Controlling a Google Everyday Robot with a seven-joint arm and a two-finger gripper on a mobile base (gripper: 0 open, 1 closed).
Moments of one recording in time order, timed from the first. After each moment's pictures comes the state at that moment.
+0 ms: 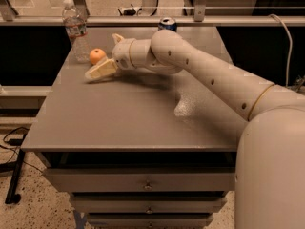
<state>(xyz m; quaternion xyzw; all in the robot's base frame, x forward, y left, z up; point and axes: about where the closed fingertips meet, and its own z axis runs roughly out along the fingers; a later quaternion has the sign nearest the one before) 0.752 0.153 0.855 -0.48 0.62 0.27 0.55</state>
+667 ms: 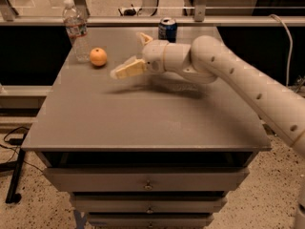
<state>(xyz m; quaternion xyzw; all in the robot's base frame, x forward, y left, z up) 0.710 0.063 0.888 -0.45 0.59 0.32 0.59</state>
